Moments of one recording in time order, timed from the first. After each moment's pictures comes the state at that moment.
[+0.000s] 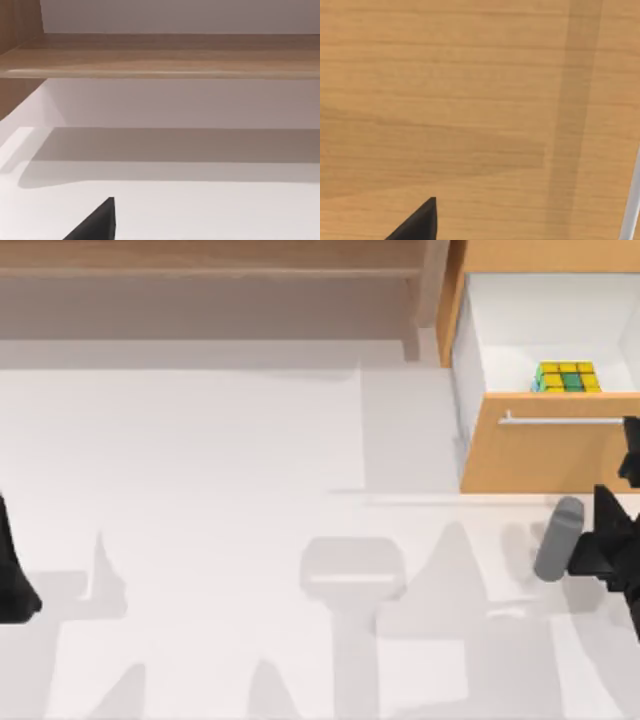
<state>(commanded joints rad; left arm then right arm) 0.00 0.00 0.00 0.00 0.00 0.00 0.36 1.99 0.20 1.77 0.39 -1.55</state>
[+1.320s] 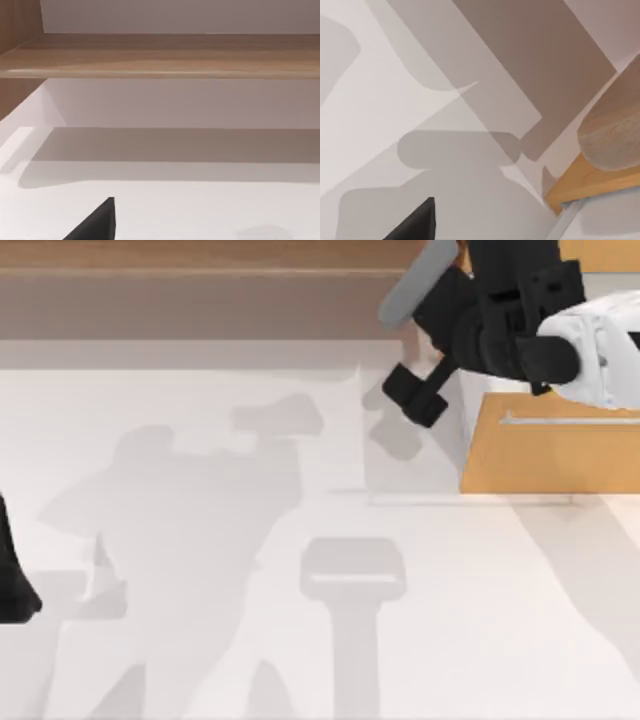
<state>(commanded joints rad) 0.00 0.00 0.00 0.00 0.00 0.00 0.44 1.95 1.31 -0.02 0.09 -0.58</state>
